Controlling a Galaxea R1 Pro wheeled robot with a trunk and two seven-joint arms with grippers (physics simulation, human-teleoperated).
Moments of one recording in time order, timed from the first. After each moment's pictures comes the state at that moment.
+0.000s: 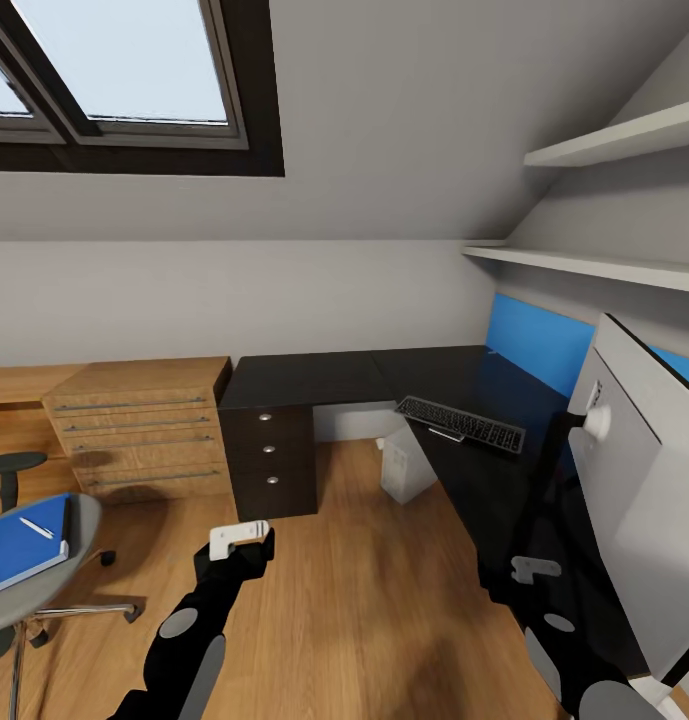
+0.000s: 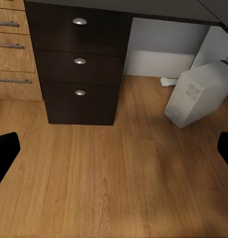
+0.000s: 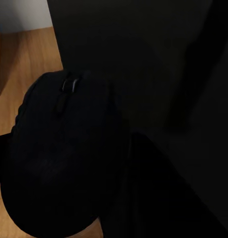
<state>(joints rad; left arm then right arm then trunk) -0.13 -0.08 -0.17 -1.57 0.16 0.42 0.28 -0.57 -0.11 -0.23 -0.35 0.06 -0.17 0.06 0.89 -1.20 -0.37</state>
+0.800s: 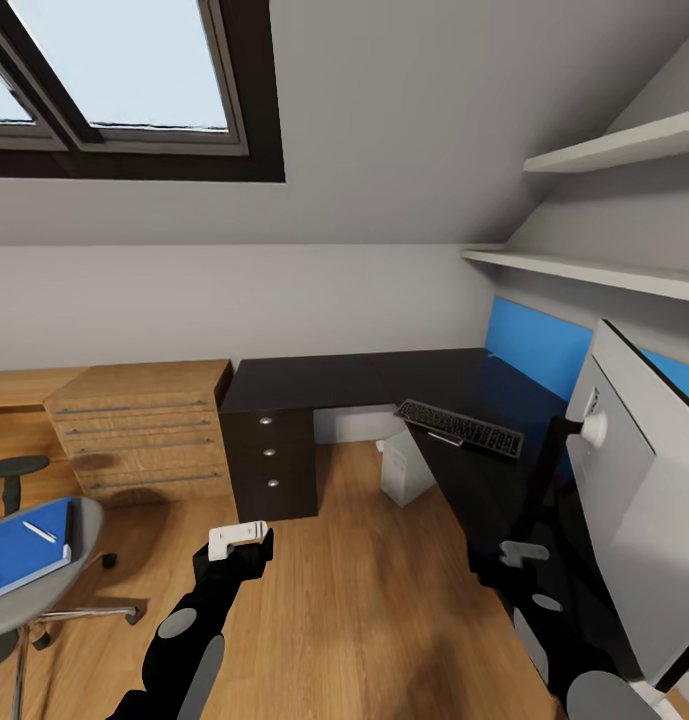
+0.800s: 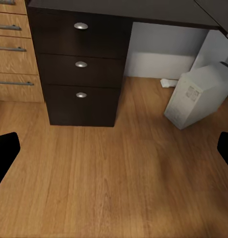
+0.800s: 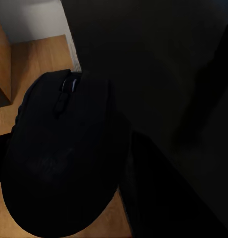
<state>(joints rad) -0.13 -0.07 -0.17 -1.56 0.16 0.42 0.28 -0.57 -0.08 -0.23 -0.46 0.06 -0.07 0.05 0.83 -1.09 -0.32</state>
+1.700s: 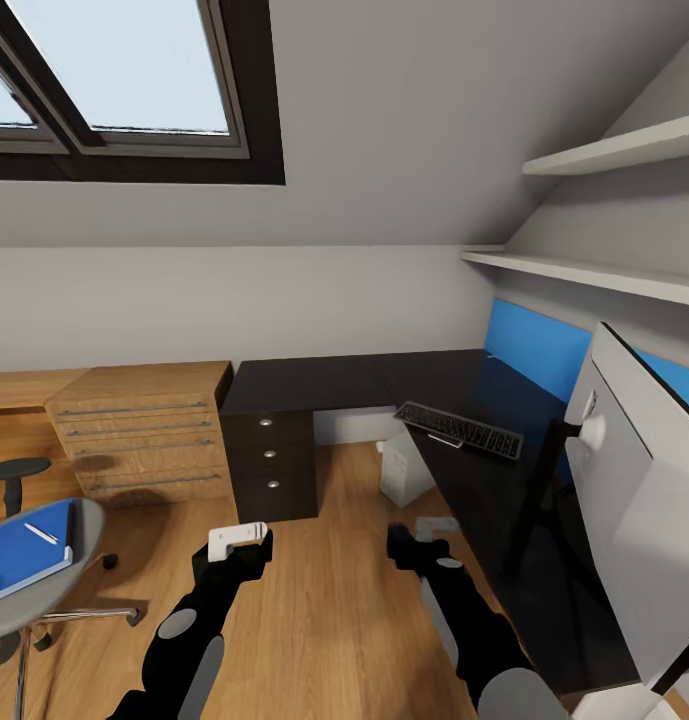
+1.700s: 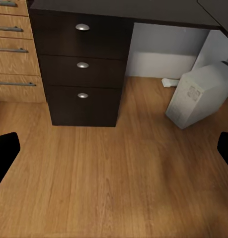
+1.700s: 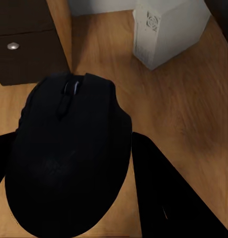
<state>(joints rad) -0.13 -0.07 -0.17 -1.56 0.15 0.42 0.28 -0.52 0.17 0.00 -0.79 0.06 0.32 -0.09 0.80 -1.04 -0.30</state>
